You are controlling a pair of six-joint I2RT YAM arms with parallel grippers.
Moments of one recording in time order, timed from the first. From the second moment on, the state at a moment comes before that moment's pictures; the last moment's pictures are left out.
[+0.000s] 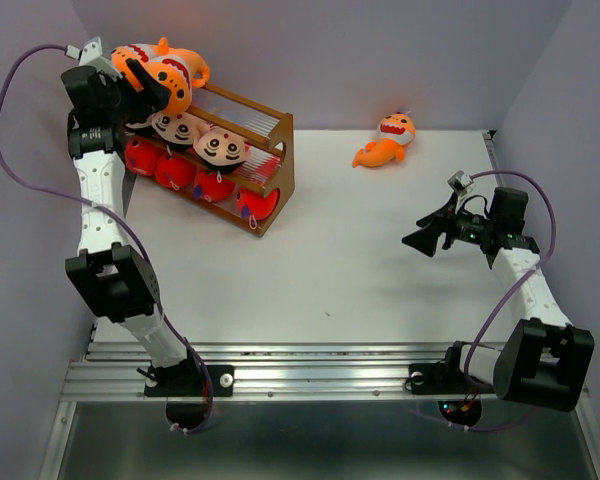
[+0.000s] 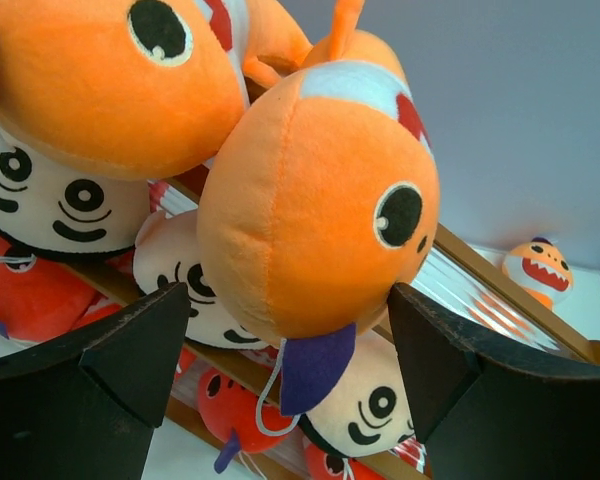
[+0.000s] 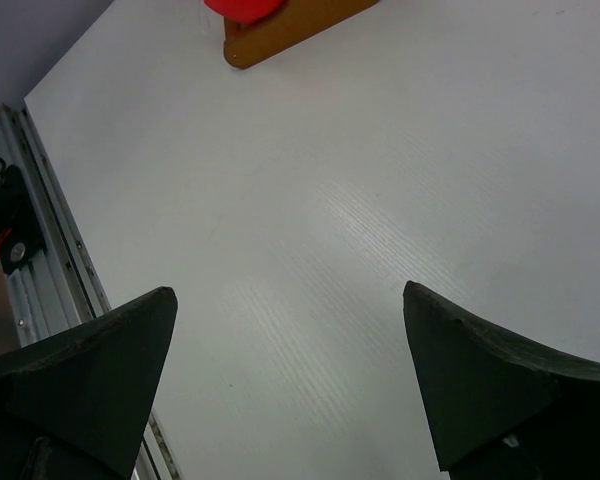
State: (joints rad) left arm 0.25 1.73 1.87 -0.33 0.38 -0.37; right arm -0.22 1.18 0.80 -0.28 -1.16 -0.22
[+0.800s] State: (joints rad) left arm 0.25 1.79 1.89 -0.26 0.48 -0.38; right arm -0.22 1.19 0.80 -0.28 -1.16 -0.22
